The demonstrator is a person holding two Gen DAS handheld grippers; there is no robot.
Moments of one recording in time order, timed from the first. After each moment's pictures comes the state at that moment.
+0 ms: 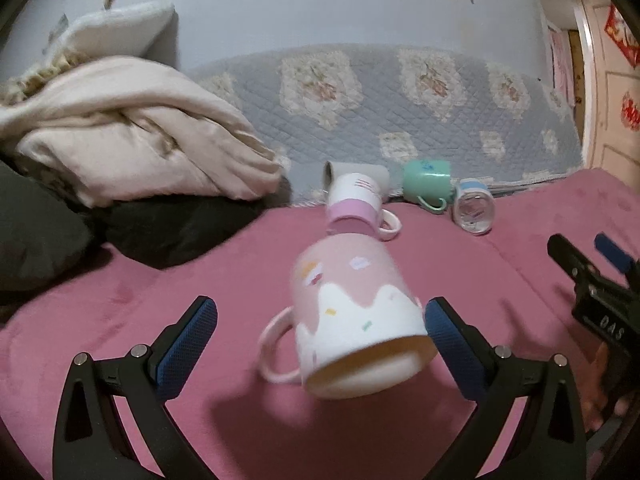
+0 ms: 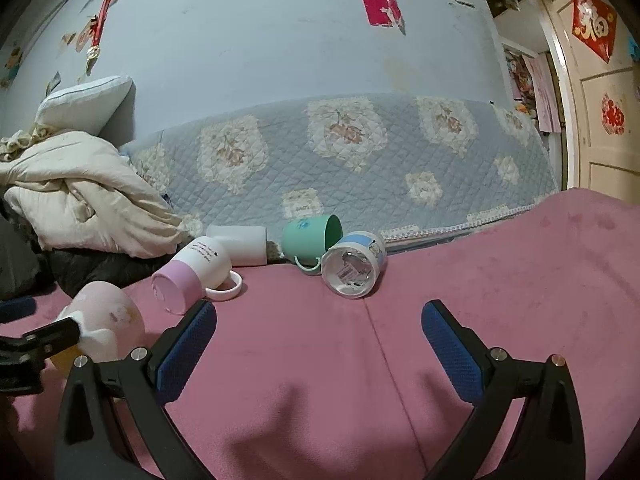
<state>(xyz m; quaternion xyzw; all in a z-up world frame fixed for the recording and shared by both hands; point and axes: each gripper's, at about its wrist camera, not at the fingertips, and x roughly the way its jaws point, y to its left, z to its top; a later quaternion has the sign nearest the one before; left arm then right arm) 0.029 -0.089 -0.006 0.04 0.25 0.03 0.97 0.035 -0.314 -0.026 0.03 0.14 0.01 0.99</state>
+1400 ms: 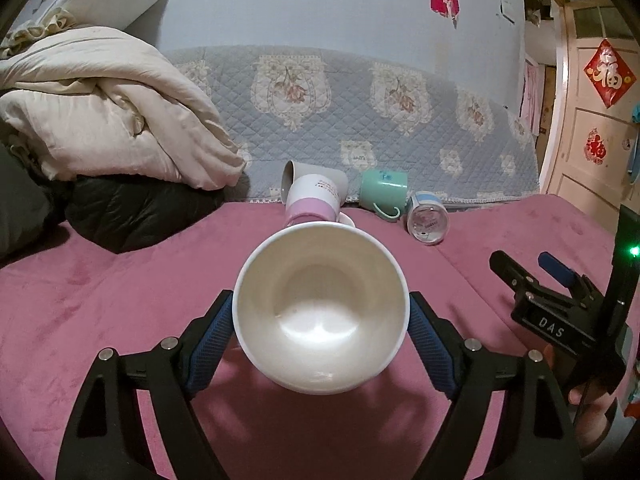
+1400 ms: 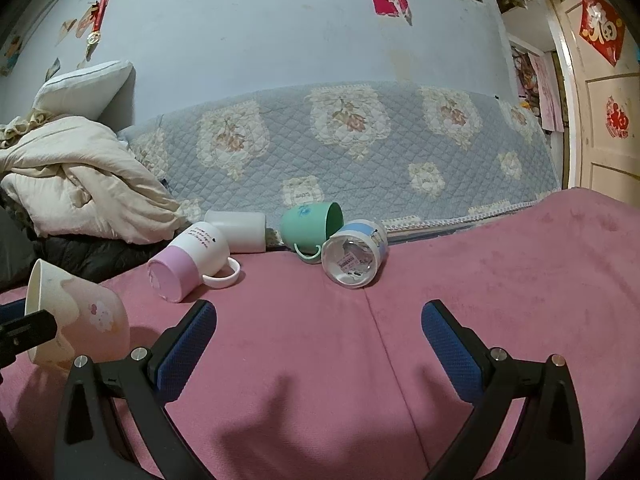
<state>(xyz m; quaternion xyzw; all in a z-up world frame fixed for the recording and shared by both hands) 0.029 -0.072 -0.006 -0.04 0.25 -0.07 0.96 0.044 -0.312 -0.034 0.02 0.16 0.02 0.99</state>
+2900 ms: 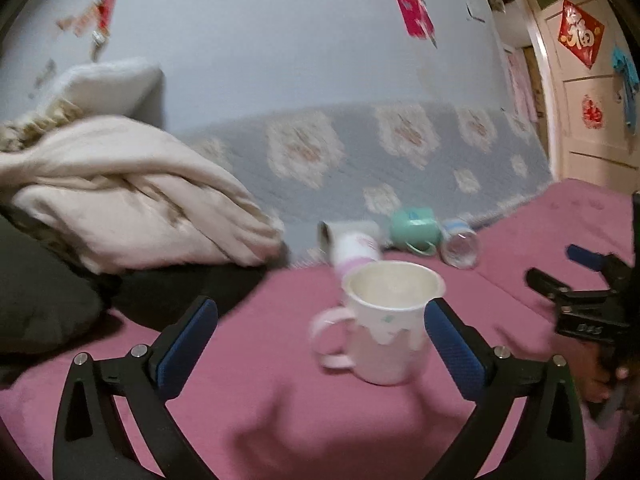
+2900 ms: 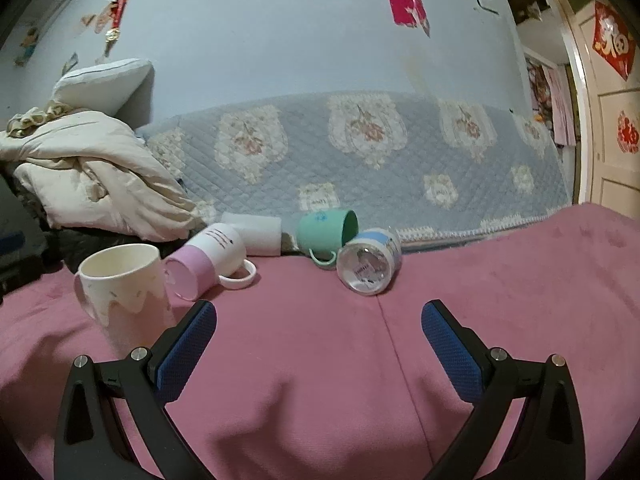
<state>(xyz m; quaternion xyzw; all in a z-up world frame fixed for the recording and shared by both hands) 0.011 -0.045 0.017 0.07 0.14 -0.03 0.99 0.032 -0.298 -0.032 0.00 0.13 0.04 0.99</state>
